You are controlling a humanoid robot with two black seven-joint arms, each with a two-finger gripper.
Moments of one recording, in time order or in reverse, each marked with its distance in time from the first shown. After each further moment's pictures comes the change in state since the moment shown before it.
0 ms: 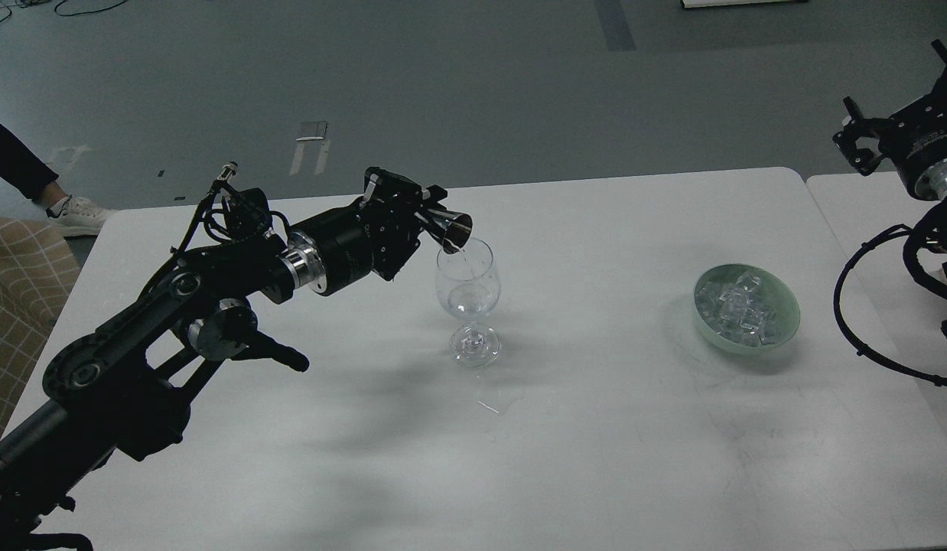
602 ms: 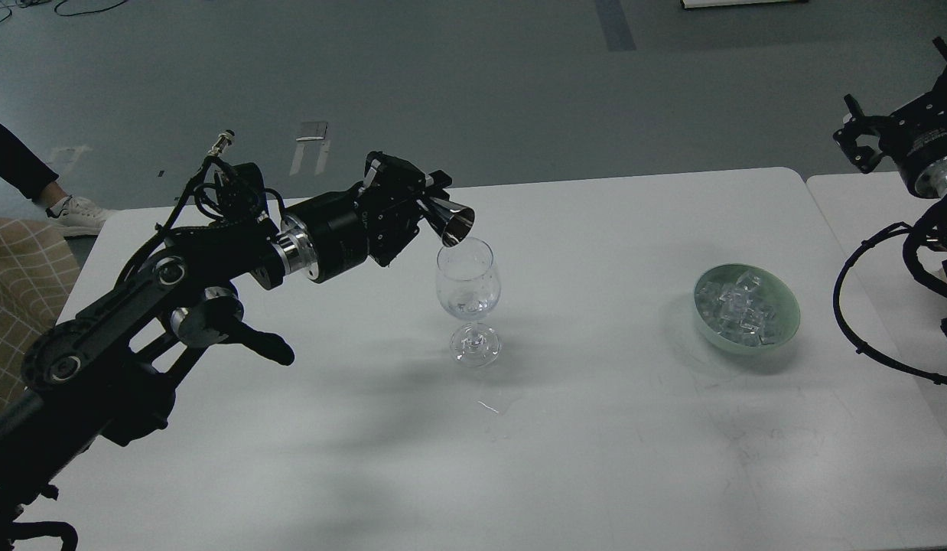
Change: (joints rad) left arm -0.026 0.038 -0.003 -0.044 0.049 -0.071 0.000; right arm 0.005 0.001 0.001 0.000 0.000 -0.003 0.001
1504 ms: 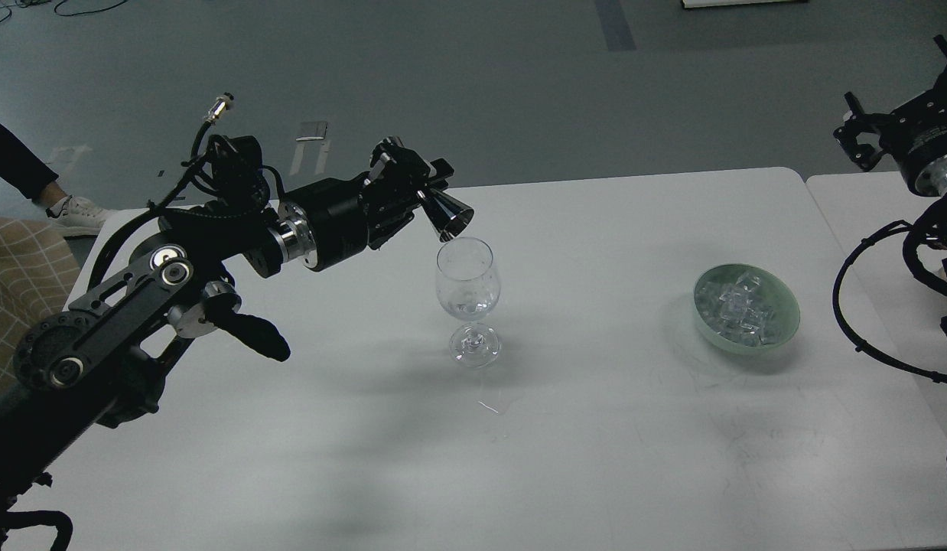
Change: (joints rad) left arm -0.033 0.010 0.000 -0.037 0.177 -0.004 0.014; right arm 0.003 0.002 0.006 0.000 0.000 0.000 0.000
